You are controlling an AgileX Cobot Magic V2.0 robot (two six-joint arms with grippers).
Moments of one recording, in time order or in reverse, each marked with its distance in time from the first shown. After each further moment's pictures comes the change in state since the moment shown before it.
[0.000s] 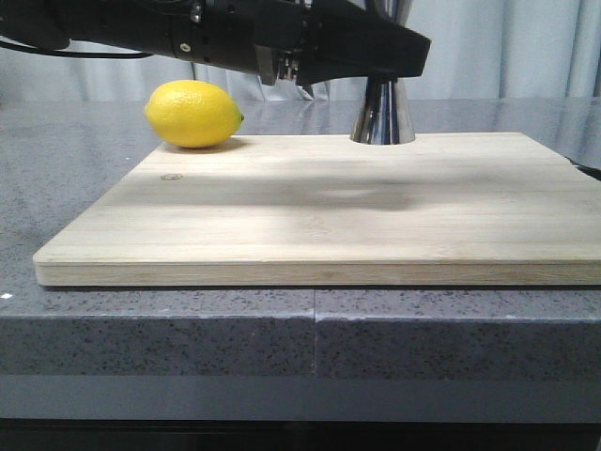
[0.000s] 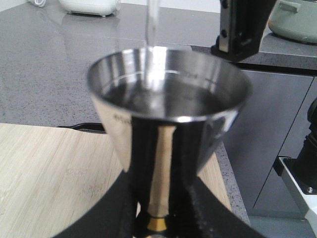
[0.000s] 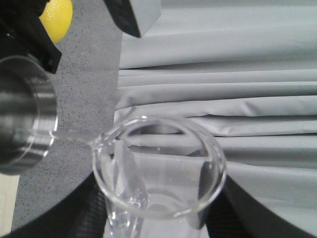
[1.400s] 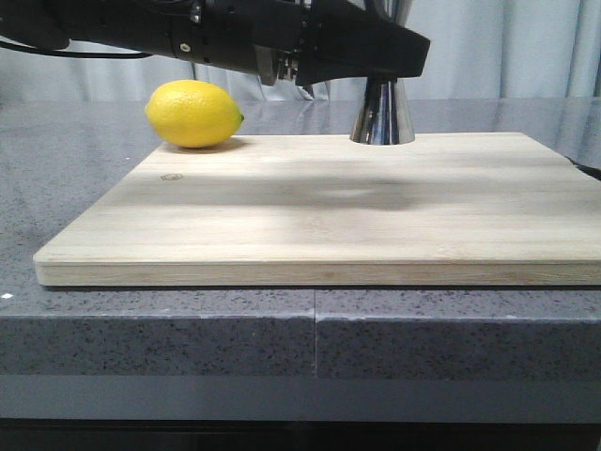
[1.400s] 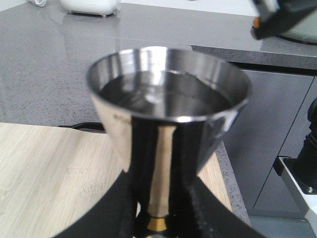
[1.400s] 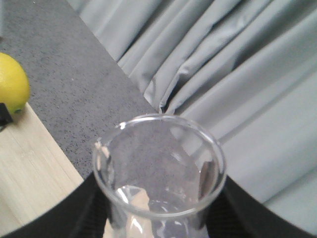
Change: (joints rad) left arm 0.000 0.000 0.000 0.001 0.000 0.000; right arm -0.044 0.024 0.000 0.003 0.108 0.832
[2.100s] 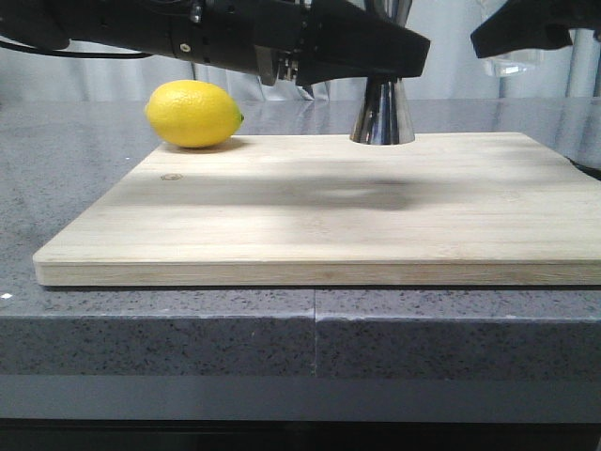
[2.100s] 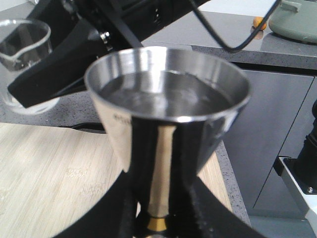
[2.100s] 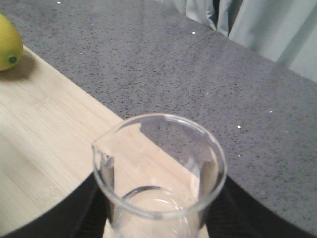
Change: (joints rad) left arm 0.000 0.000 0.000 0.000 0.000 0.000; right arm -0.445 0.291 0.000 0.080 -0.573 0.185
